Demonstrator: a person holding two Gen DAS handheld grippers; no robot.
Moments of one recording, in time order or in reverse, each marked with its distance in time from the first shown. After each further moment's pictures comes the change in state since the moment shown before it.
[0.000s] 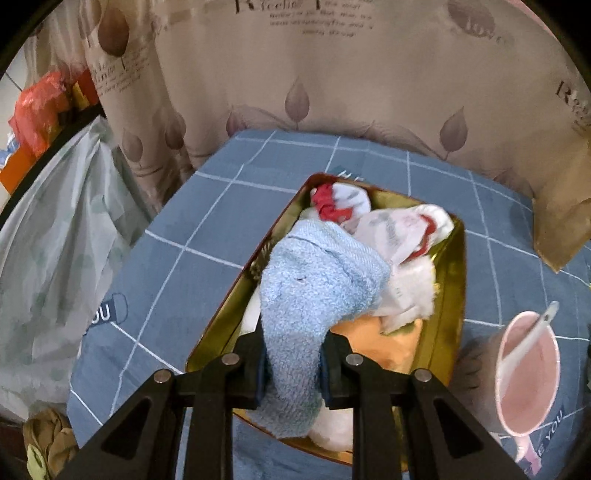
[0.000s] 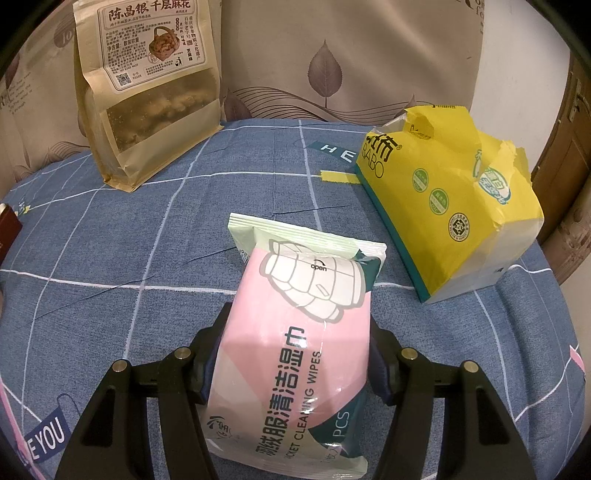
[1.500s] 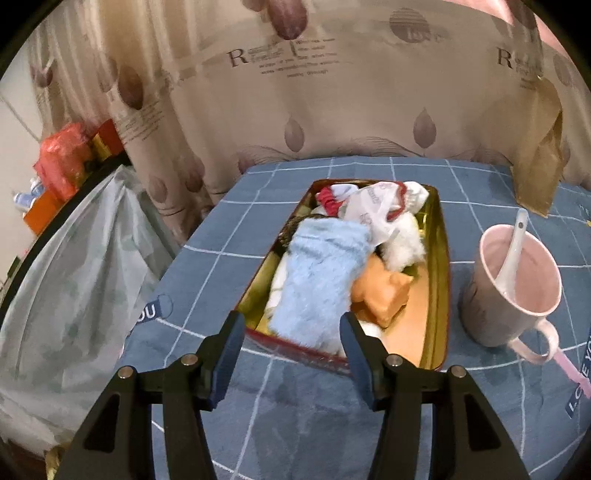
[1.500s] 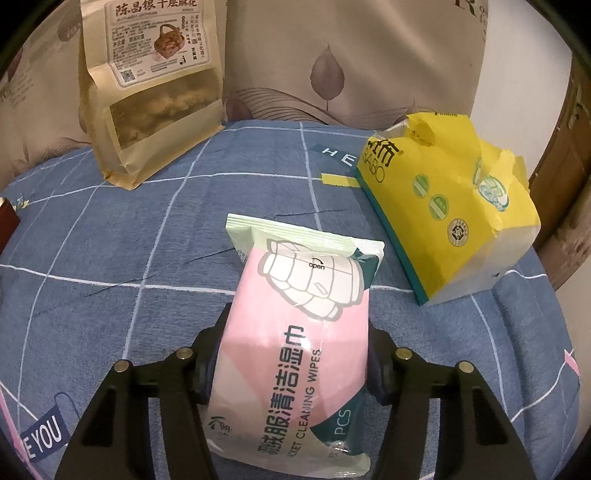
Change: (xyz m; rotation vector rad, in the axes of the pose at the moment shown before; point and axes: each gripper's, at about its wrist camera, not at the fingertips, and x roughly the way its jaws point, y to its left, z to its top) left arm -0.059 0.005 -0.076 0.135 -0.199 0.080; right arm 0.000 0.002 -0.002 -0.026 -0.014 -0.018
